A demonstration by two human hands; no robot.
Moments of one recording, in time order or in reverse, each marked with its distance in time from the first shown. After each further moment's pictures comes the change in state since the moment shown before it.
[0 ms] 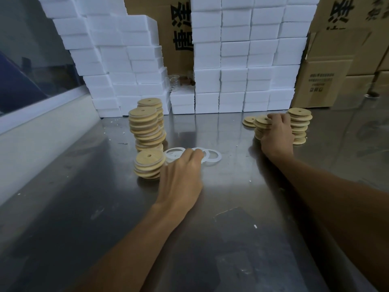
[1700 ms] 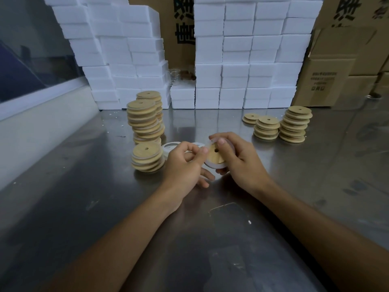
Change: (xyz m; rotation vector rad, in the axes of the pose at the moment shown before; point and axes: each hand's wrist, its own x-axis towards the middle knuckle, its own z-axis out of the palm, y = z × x) left_hand 0.009 0.010 0.012 -1.141 -0.095 -0.680; right_hand -0.100 -0.076 -0.029 0.755 -0.513 -0.137
